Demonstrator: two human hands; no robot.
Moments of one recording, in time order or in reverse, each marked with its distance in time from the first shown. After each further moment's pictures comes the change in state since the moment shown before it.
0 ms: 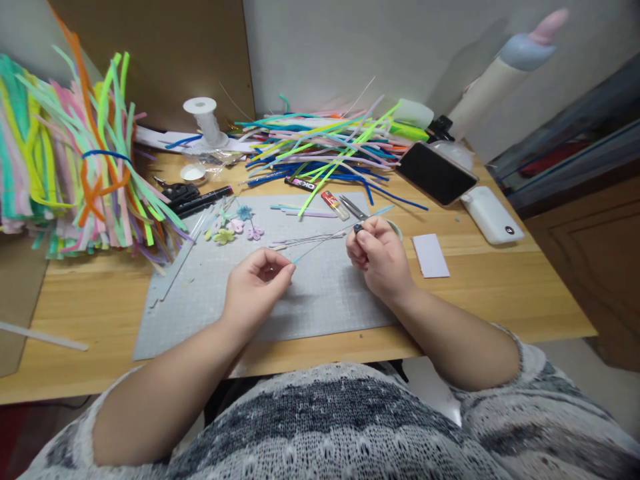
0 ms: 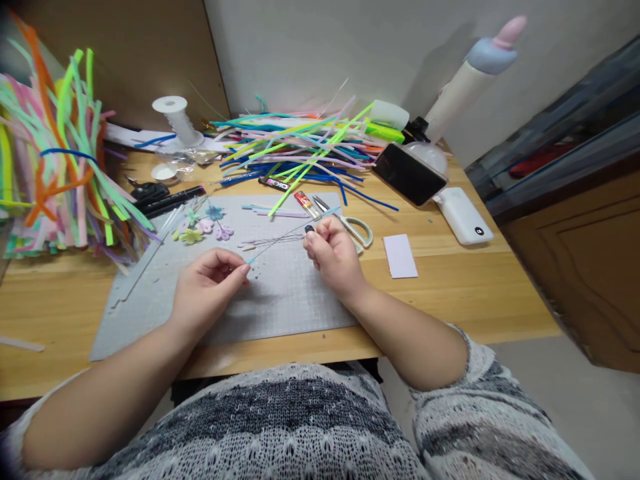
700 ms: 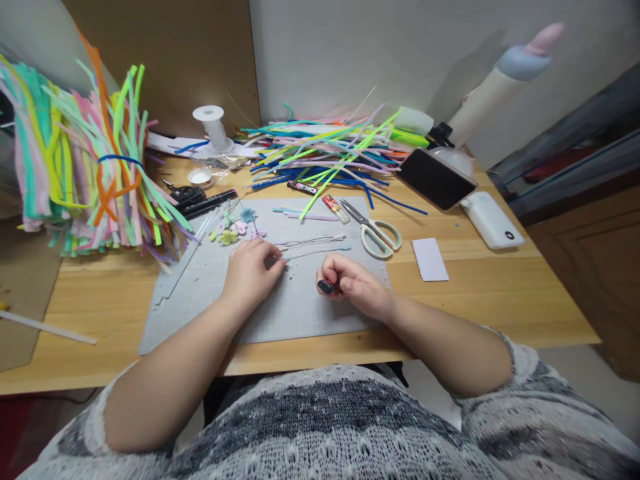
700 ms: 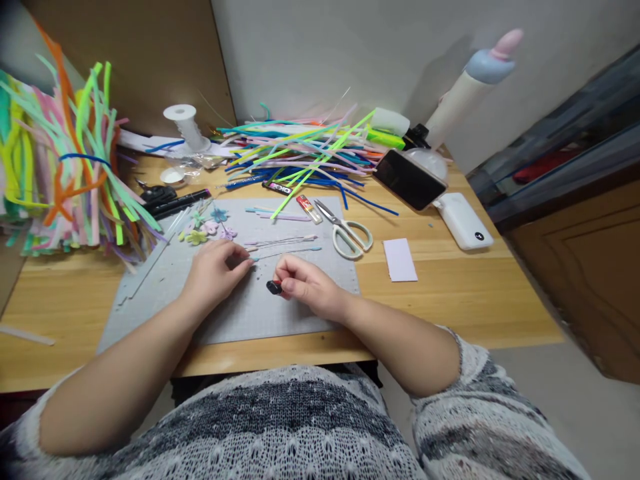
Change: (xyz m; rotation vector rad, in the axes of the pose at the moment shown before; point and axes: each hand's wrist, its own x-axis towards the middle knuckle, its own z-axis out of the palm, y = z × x) left_hand 0.037 -0.028 -0.019 0.825 -0.038 0.344; right_hand -0.019 0.011 0.006 0.078 -0.590 0.135
